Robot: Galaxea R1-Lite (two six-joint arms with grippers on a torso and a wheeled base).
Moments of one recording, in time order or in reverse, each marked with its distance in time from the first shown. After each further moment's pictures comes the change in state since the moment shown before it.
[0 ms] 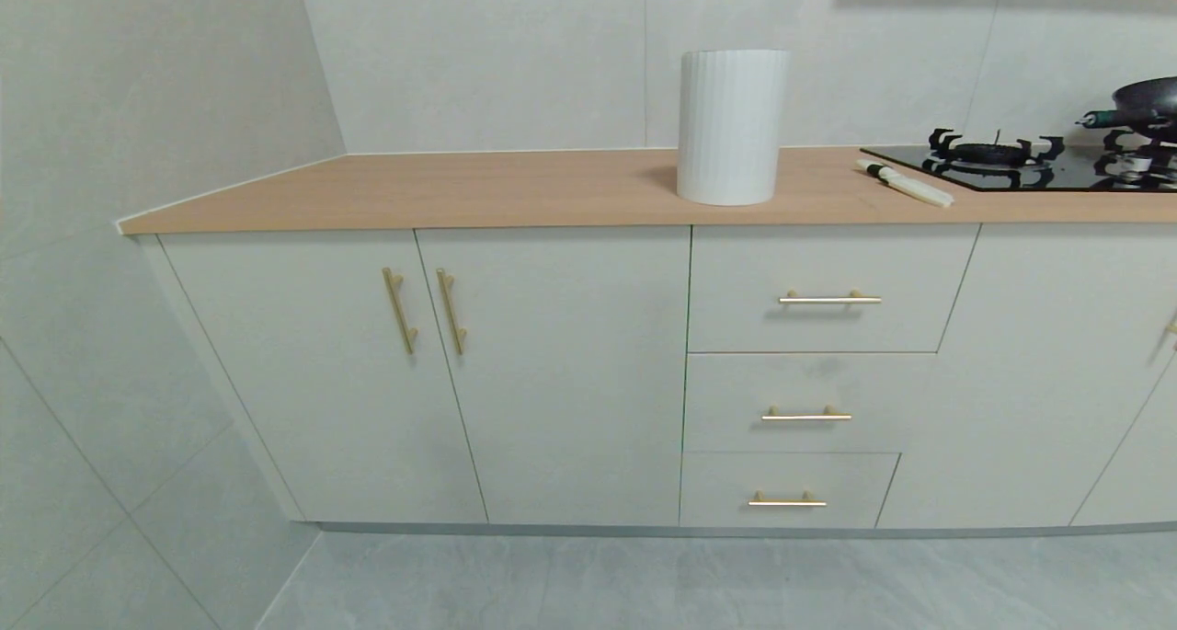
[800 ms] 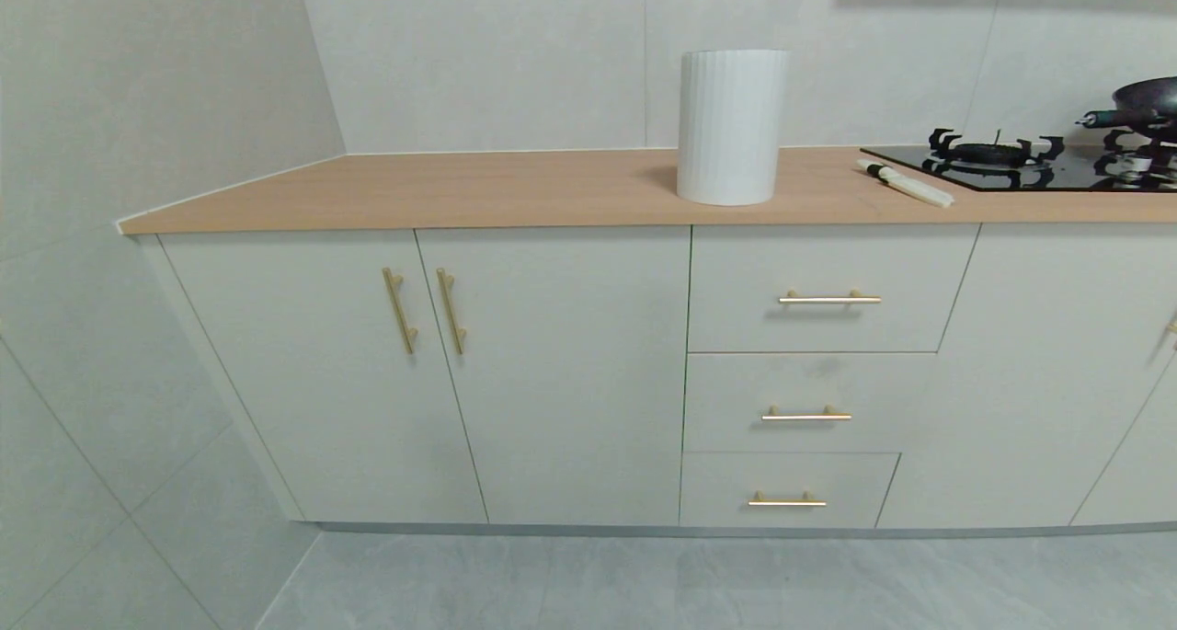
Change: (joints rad) left arm 0.000 0.000 0.000 0.000 0.000 0.000; right arm 0.045 0.086 -0.283 0.207 -0.510 -0.079
